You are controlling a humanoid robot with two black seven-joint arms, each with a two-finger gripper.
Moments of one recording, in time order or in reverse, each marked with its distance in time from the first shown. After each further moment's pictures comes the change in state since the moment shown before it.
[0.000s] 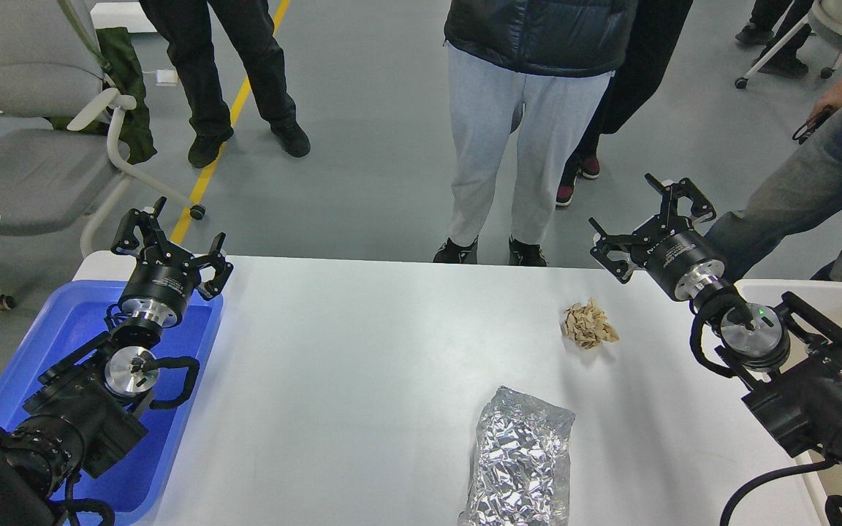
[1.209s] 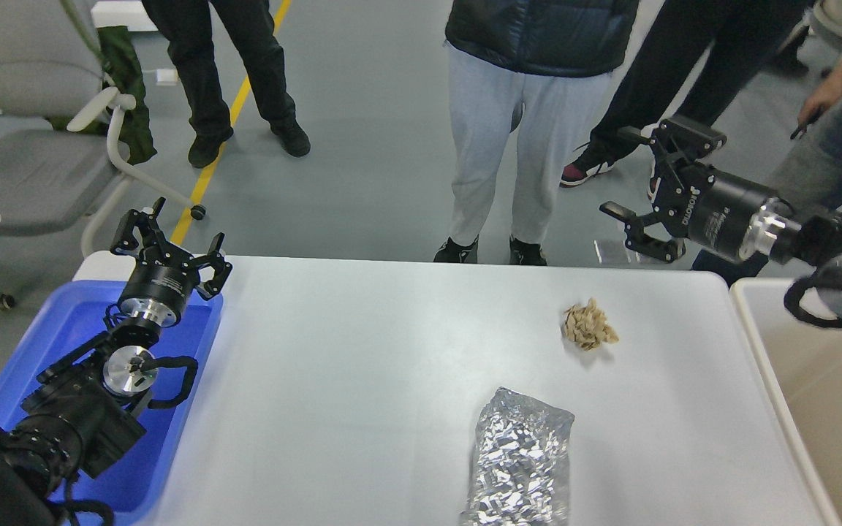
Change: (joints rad) left arm 0.000 0.001 0.000 0.000 0.000 0.000 -0.002; right arm 0.196 -0.481 -0.372 0.570 -0.296 -0.054 -0.011
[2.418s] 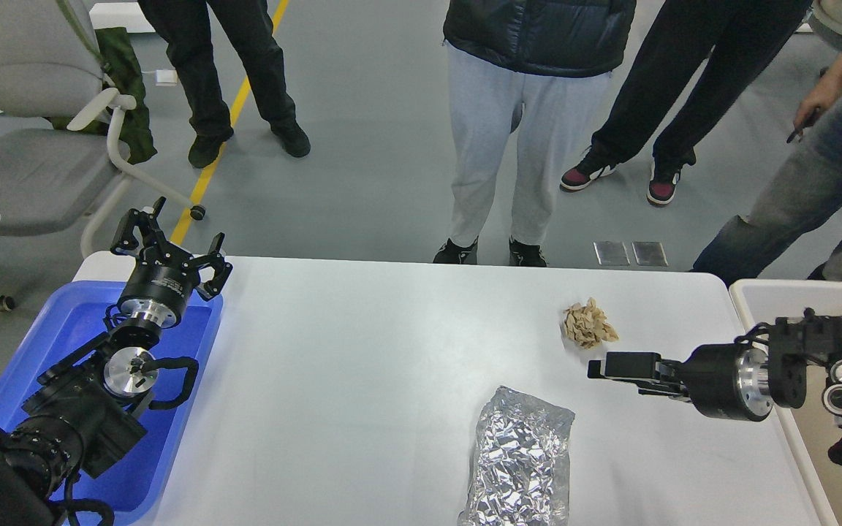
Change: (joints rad) left arm 0.000 0.000 0.000 0.000 0.000 0.000 0.000; right arm 0.224 -0.145 -0.737 0.313 -0.793 -0.133 0.036
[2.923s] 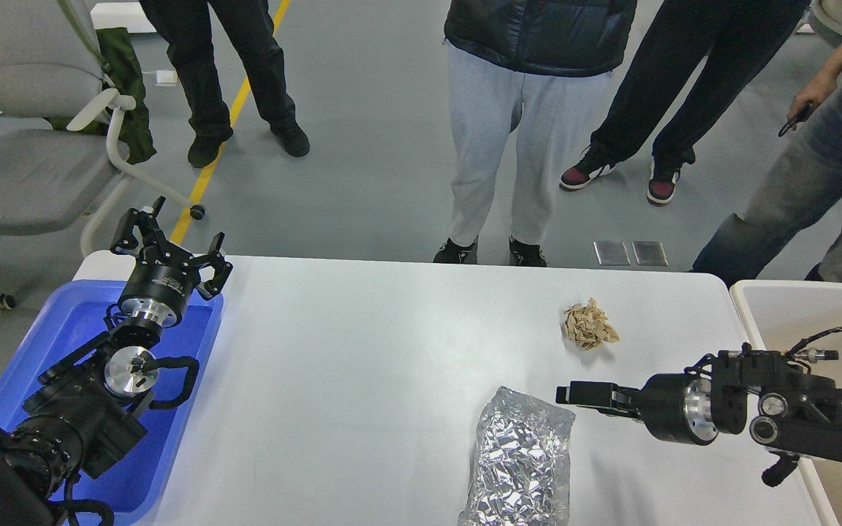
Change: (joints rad) left arm 0.000 0.000 0.000 0.000 0.000 0.000 0.000; right arm -0.110 0.186 -0.009 -0.146 -0.031 -0.091 0.017
